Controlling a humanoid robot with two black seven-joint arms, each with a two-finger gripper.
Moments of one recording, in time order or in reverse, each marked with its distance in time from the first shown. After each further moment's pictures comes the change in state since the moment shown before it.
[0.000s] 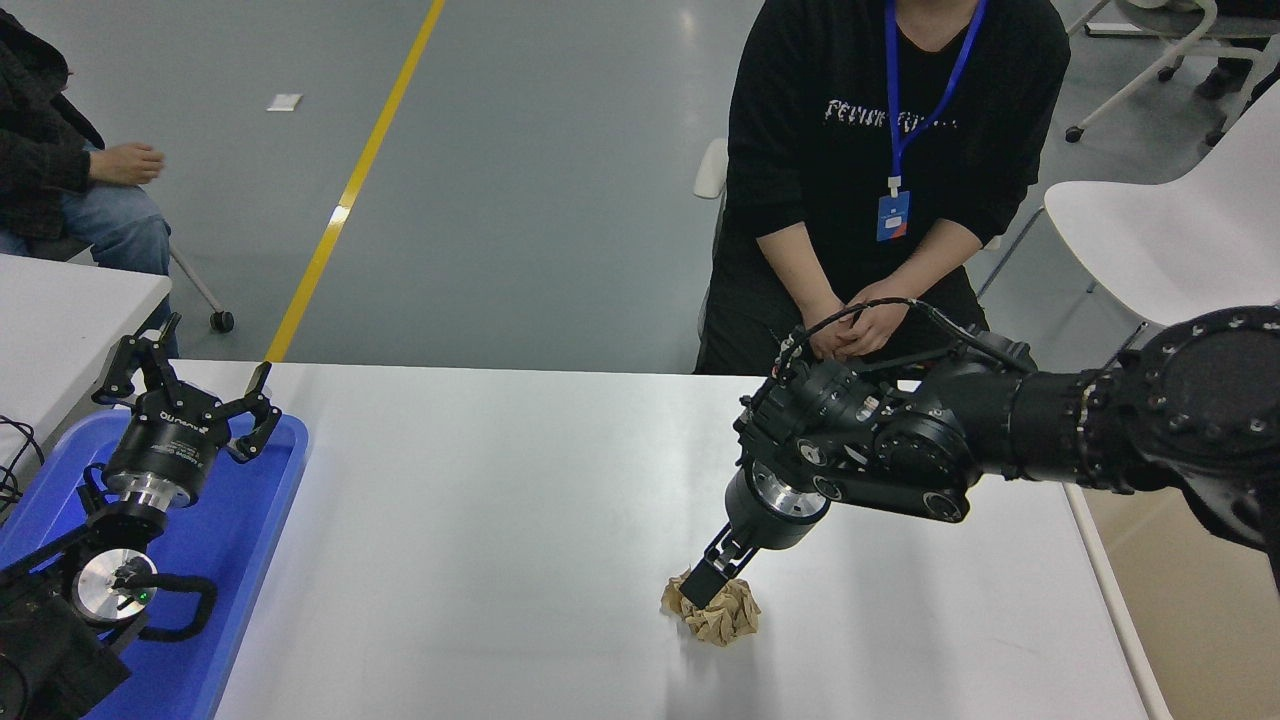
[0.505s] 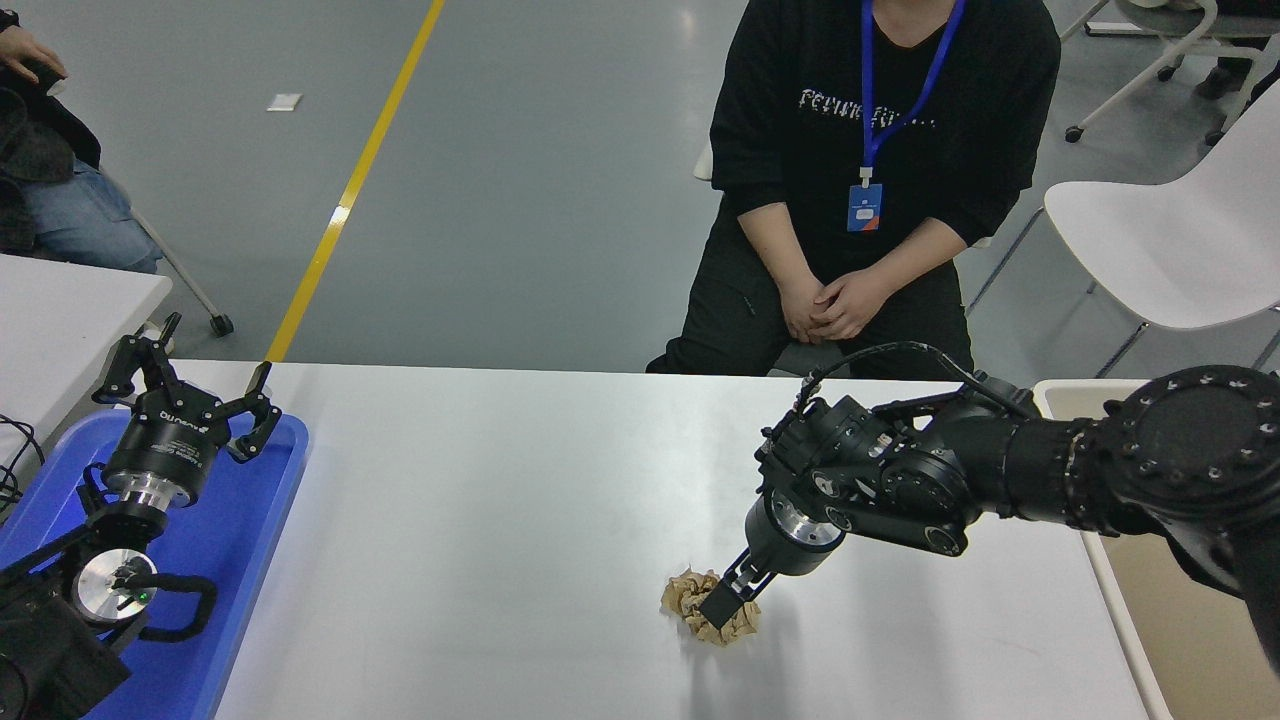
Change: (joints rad) left arm 0.000 0.000 0.000 0.000 0.000 0.000 0.000; right arm -0.108 0.005 0.004 -0.098 -0.012 -0.008 0.000
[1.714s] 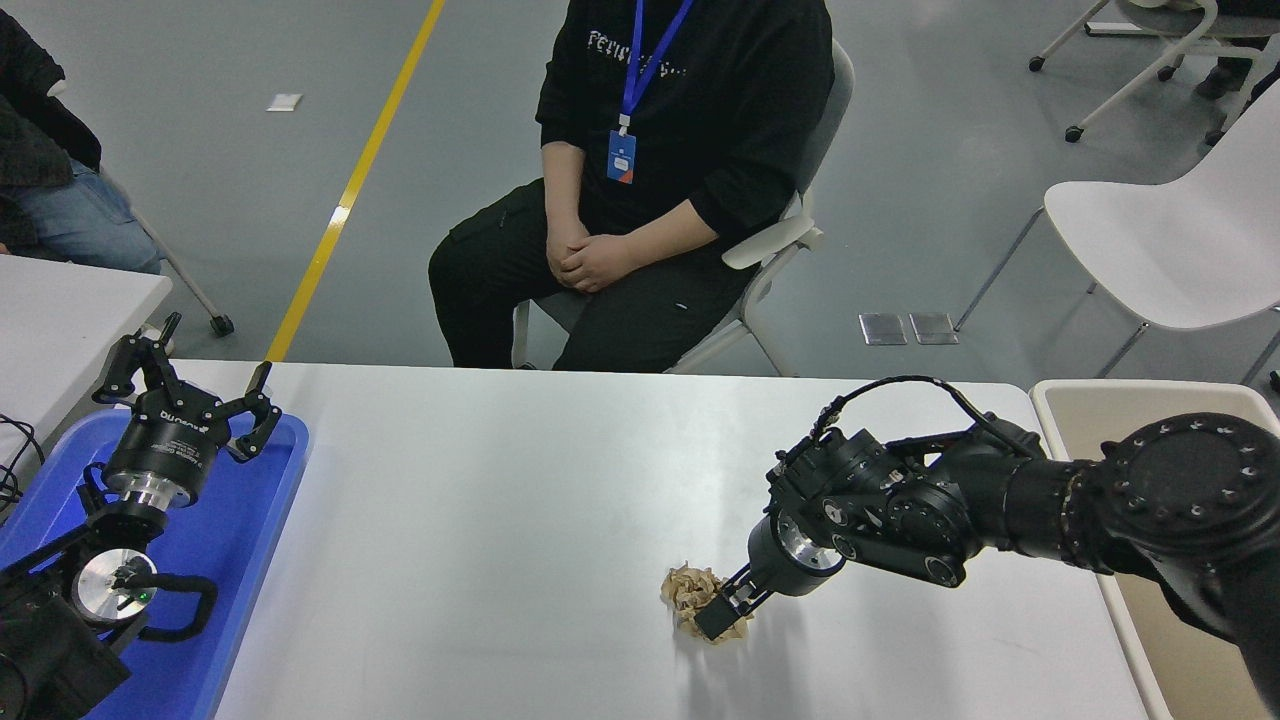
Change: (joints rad) left arm 0.000 0.000 0.000 0.000 0.000 0.000 0.000; right arm -0.084 0.001 0.036 -0.028 0.000 -0.079 0.013
